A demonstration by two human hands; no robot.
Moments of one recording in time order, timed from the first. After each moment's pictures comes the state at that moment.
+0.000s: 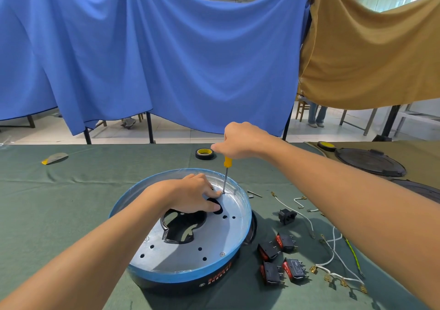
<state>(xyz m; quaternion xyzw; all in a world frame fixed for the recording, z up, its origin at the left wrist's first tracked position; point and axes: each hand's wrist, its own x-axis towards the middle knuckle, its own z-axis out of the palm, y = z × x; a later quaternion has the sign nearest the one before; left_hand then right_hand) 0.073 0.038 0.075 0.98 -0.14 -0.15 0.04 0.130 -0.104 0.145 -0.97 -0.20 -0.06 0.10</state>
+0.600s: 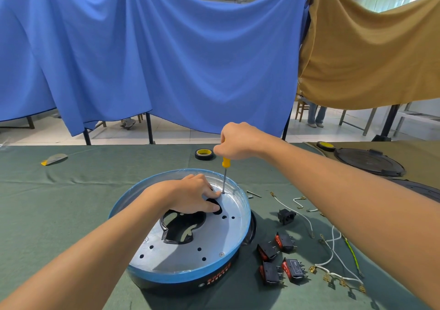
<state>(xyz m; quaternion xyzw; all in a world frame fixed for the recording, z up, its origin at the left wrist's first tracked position) 0.073 0.038 0.074 0.98 -0.15 -0.14 0.04 0.130 -0.104 0.147 -0.97 -0.22 -0.05 0.11</state>
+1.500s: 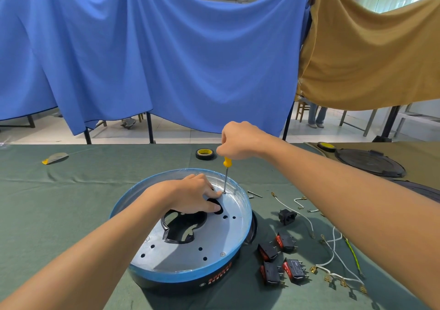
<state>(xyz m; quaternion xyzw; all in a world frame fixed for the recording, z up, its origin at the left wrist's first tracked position) 0.075 0.040 0.071 0.98 -0.15 -0.14 0.04 0.130 -0.103 0.147 -0.97 -0.21 -0.06 0.10</state>
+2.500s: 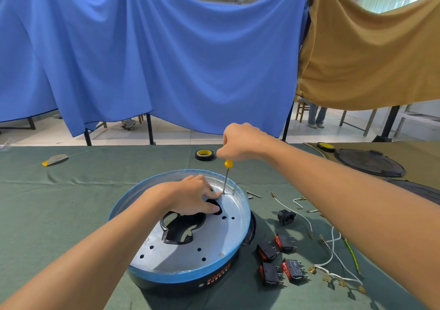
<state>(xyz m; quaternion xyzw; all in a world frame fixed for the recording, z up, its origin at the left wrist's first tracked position) 0.075 0.040 0.069 0.98 -0.15 -0.13 0.05 0.122 -0.108 0.149 -0.97 -0.20 -0.05 0.10</state>
